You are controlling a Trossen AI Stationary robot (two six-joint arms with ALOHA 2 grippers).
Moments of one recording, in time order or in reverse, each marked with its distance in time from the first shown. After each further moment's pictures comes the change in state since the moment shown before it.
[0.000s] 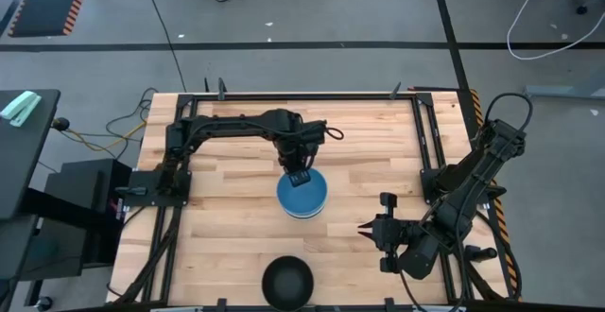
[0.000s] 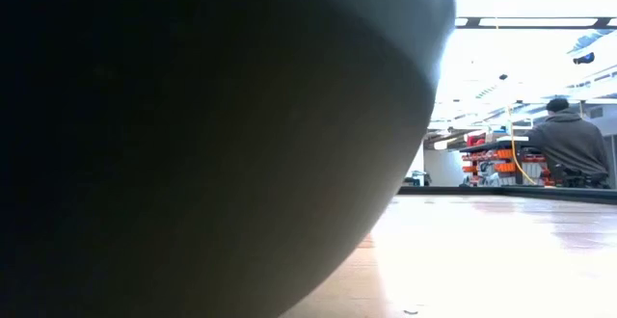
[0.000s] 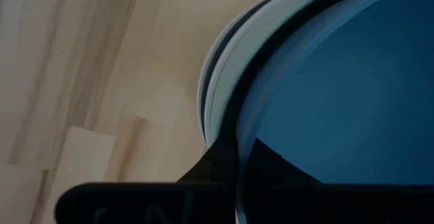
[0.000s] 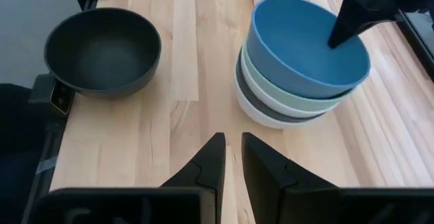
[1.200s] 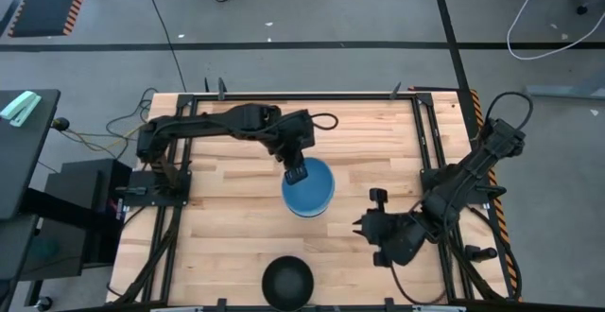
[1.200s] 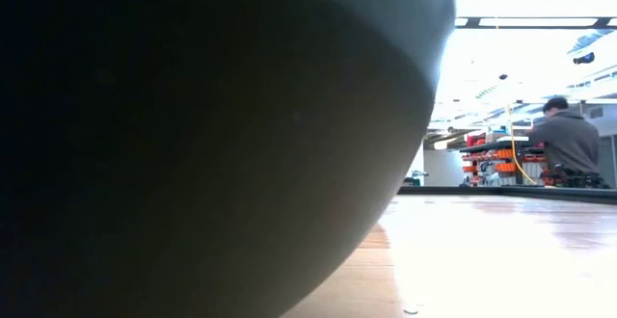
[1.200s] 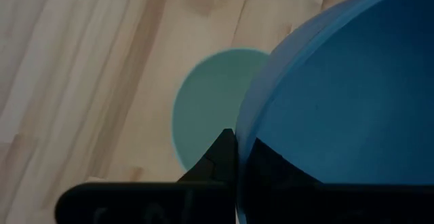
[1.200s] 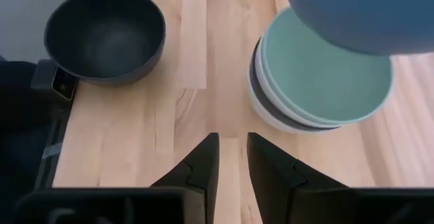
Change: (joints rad) left arm -0.072 -0.227 0.001 0.148 -0.112 -0.034; right arm -0.108 0.000 0.001 0.032 -0.167 -0.104
